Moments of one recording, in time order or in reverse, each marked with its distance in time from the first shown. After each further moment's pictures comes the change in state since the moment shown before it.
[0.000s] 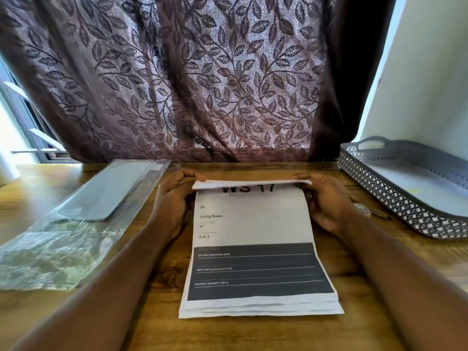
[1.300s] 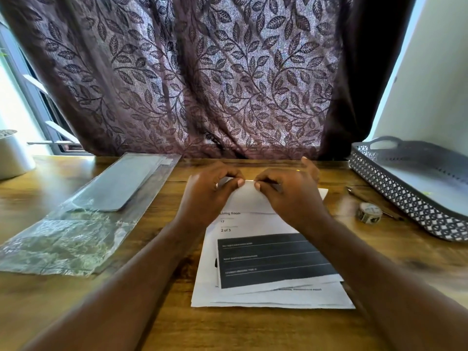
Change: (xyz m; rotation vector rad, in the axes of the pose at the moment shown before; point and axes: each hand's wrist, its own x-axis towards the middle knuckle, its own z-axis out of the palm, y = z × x) left_hand -0.012 0.012 0.023 0.860 -0.071 0.687; right_hand -0.023 0.005 0.079 -1.312 0.082 -0.742
